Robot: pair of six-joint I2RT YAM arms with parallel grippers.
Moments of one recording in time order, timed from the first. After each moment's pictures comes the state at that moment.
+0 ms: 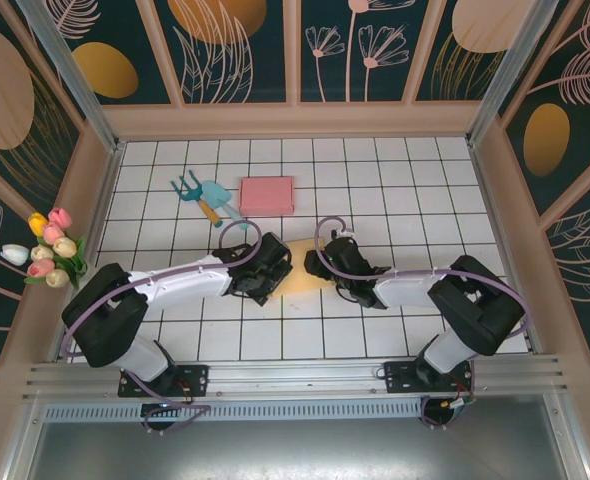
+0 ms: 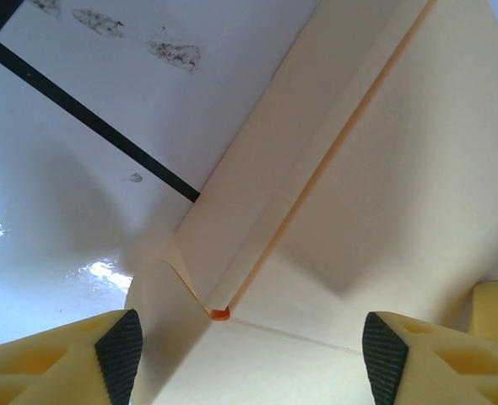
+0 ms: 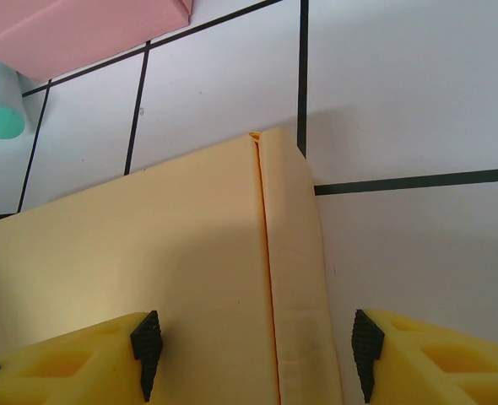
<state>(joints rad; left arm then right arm) -0.87 1.54 0.86 -0.44 -0.05 -1.69 0.80 1.55 0.54 0.31 0.17 0.78</state>
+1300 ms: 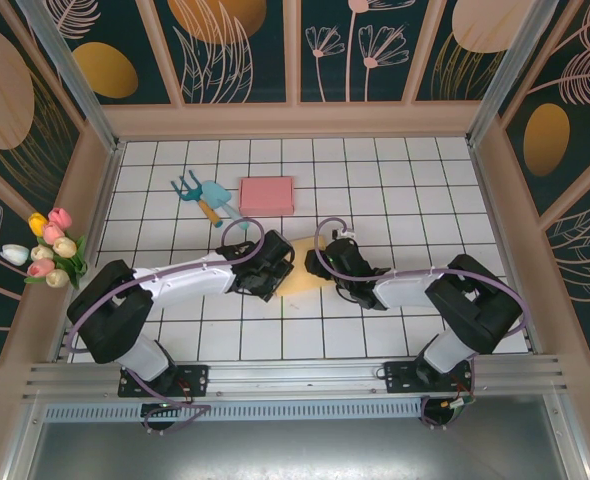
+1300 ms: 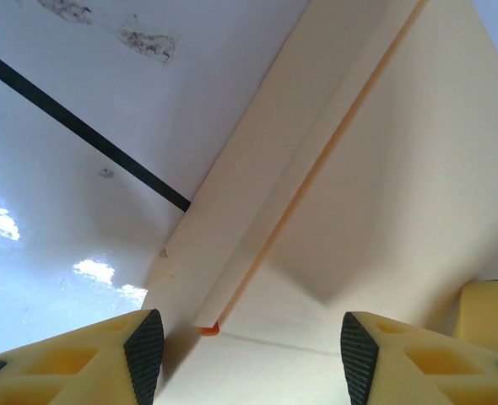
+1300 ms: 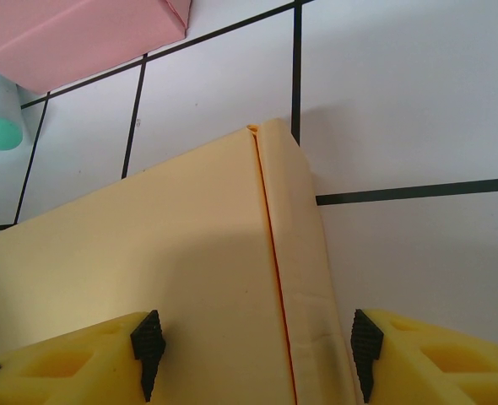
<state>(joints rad) -0.87 1.58 0.89 -0.43 -0.05 -1.72 0.80 1.56 0.53 0.36 0.19 0.78</state>
